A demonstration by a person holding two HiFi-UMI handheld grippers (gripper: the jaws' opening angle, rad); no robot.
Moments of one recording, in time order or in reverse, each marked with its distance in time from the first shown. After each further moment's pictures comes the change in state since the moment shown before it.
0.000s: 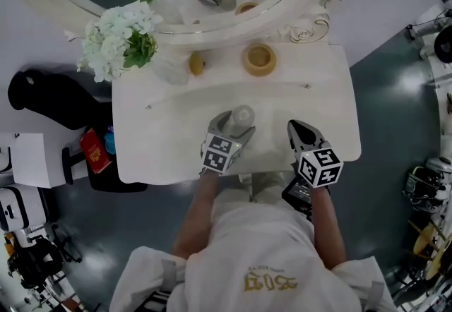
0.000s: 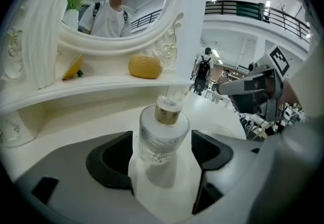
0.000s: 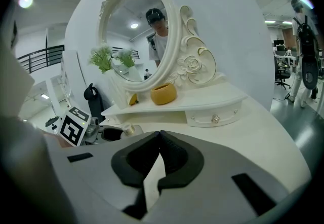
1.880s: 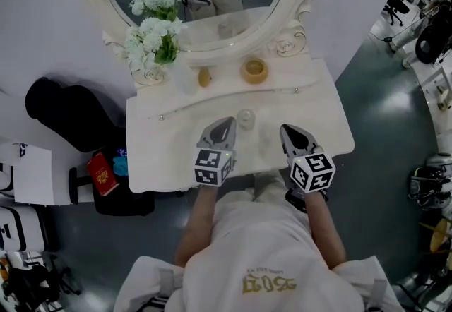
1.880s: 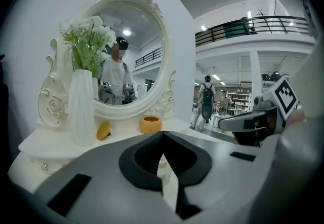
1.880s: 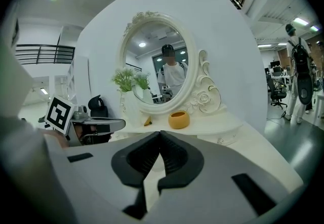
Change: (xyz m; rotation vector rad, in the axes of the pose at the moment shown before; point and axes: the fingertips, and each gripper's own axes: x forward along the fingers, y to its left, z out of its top) left arm -0.146 -0.023 0.094 0.043 -0.391 0.116; right arm -0.069 0.085 0.041 -0.102 -0.241 -0.052
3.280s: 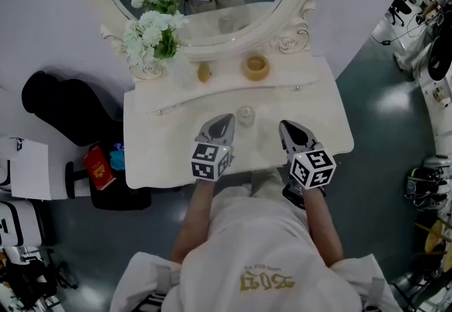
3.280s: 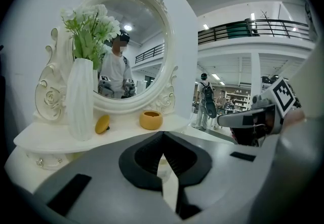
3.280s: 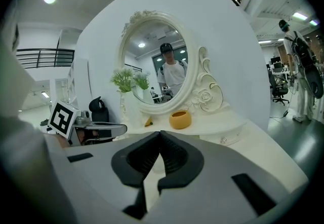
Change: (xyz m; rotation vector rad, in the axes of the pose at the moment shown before) left arm 0.008 0.006 -0.012 -0.028 0.032 -0.023; right arm 0.008 -0.003 0.000 0.029 -0.005 0.024
